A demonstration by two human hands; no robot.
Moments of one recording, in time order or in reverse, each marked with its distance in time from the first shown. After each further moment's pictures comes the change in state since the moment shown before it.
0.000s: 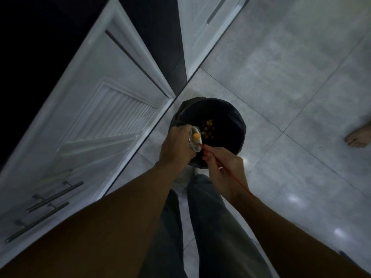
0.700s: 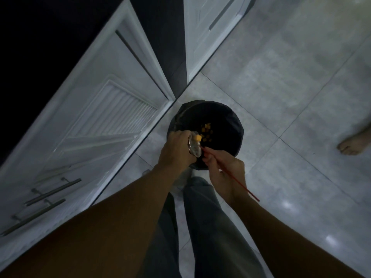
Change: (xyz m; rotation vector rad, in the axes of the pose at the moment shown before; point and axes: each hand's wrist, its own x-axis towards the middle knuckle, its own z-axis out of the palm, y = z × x) left_hand -0.008 -0.005 0.001 -0.019 -0.078 0.010; right_hand -0.005 0.002 -0.002 0.054 0.010 0.041
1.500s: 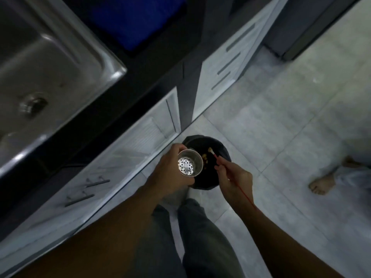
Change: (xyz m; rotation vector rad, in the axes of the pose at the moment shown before) left_hand -0.133 0.036 -0.113 -0.377 0.190 0.158; right_hand -0.010 -0.114 -0.096 -0.141 0.092 -0.050
